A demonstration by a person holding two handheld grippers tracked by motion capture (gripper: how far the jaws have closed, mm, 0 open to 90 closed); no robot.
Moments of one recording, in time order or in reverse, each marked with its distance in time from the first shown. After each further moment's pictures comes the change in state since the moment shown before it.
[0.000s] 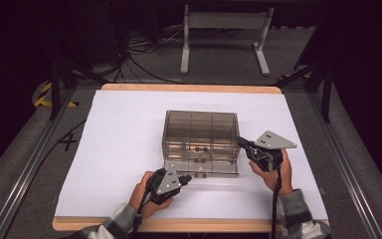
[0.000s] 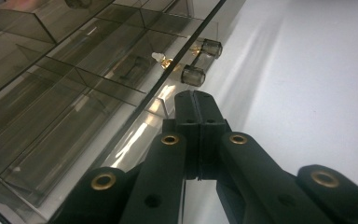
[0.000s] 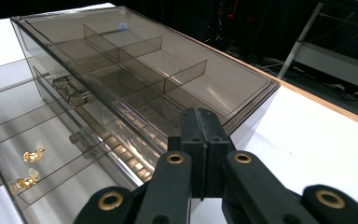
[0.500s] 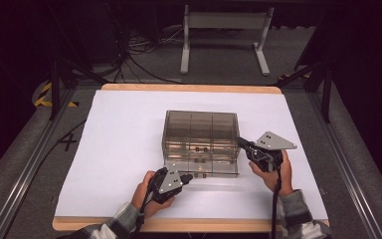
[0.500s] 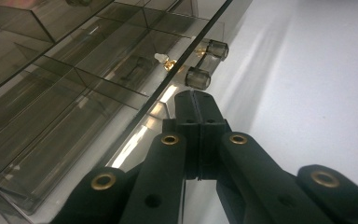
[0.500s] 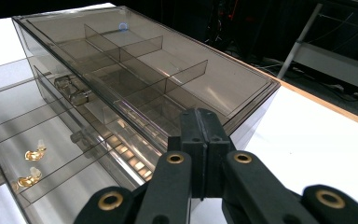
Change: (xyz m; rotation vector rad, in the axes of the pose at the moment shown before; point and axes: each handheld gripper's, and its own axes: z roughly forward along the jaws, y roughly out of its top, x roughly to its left) left arm -0.001 0.000 0.005 -0.001 0.007 -0.010; right arm 0.001 0.000 -0.001 -0.002 -0.001 -0.004
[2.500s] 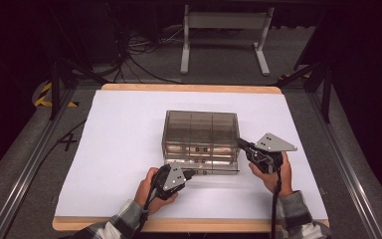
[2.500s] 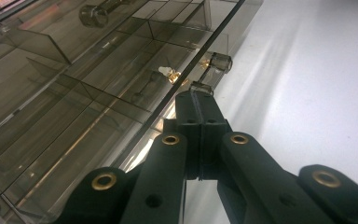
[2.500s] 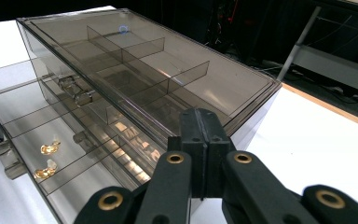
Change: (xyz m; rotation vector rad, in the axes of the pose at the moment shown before) left arm 0.004 0.009 0.008 -0.010 0.044 0.012; right arm 0.003 -0.002 -0.002 -0.011 -0.003 0.003
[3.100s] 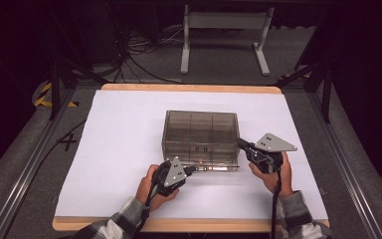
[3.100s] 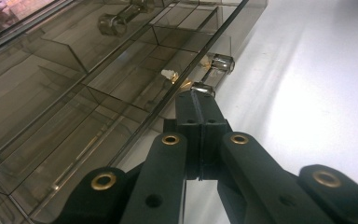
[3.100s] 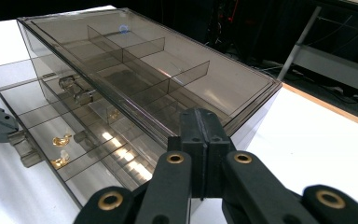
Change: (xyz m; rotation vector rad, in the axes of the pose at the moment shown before) left arm 0.007 0.003 0.004 -0.010 0.024 -0.011; right arm 0.000 0.000 0.000 0.002 0.001 -0.002
